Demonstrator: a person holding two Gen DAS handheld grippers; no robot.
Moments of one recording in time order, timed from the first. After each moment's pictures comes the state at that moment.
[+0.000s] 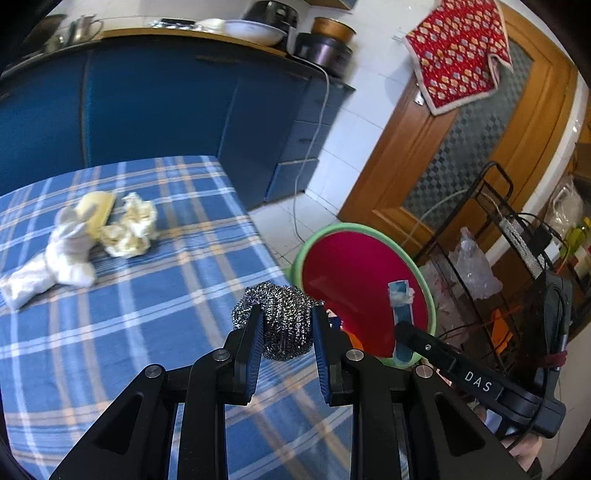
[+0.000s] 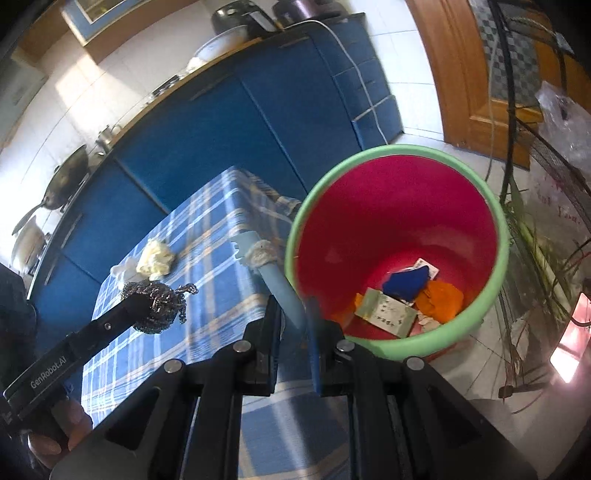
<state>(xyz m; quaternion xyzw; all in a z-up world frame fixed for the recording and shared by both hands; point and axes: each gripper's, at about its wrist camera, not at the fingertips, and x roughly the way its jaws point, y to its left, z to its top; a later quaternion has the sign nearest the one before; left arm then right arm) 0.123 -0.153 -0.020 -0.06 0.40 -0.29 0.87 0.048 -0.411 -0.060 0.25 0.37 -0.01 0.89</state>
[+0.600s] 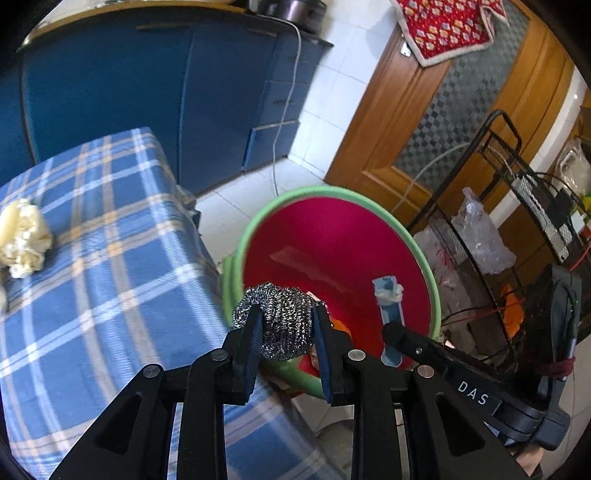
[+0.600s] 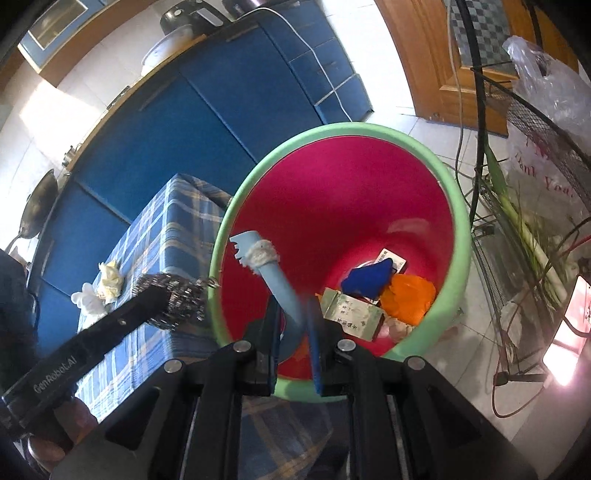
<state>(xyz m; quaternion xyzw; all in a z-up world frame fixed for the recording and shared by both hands) 0.148 -0.252 -0.055 -0.01 0.45 -0.32 0.83 0.064 -0.476 -0.100 0.29 0.40 -0.04 0.87</state>
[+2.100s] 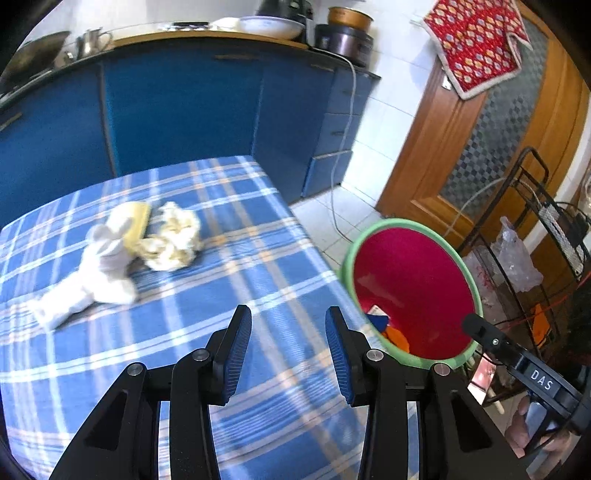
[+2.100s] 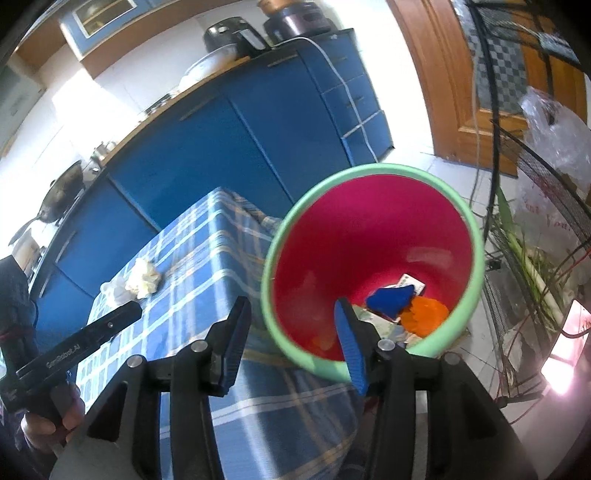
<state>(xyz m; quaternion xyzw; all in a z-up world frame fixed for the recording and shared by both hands) 0.139 -0.134 -0.019 -0.01 0.41 -0.22 0.89 0.041 -0.416 -0.053 0.24 0.34 -0.02 0.91</state>
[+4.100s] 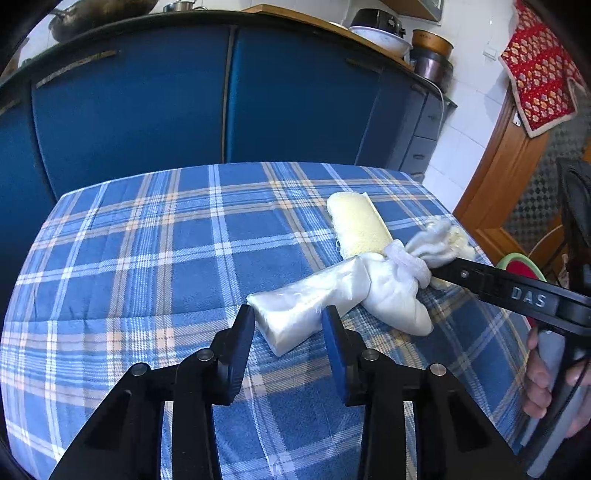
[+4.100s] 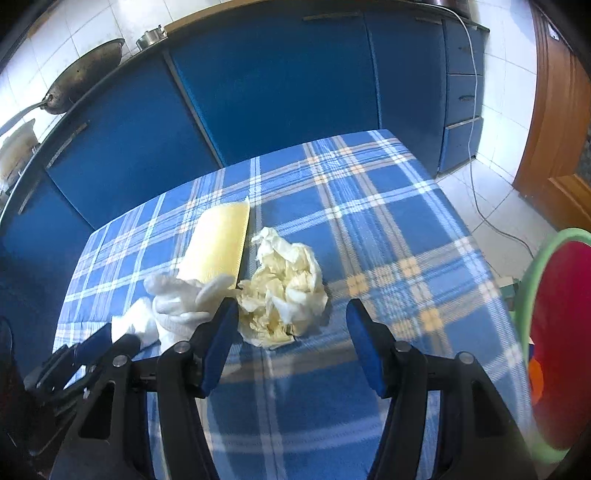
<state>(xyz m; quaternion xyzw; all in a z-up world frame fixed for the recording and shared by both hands) 0.229 0.045 -0.076 -0.03 0.40 -0.13 0.91 0.242 -0.193 -0.083 0.11 0.43 0.06 0.90</state>
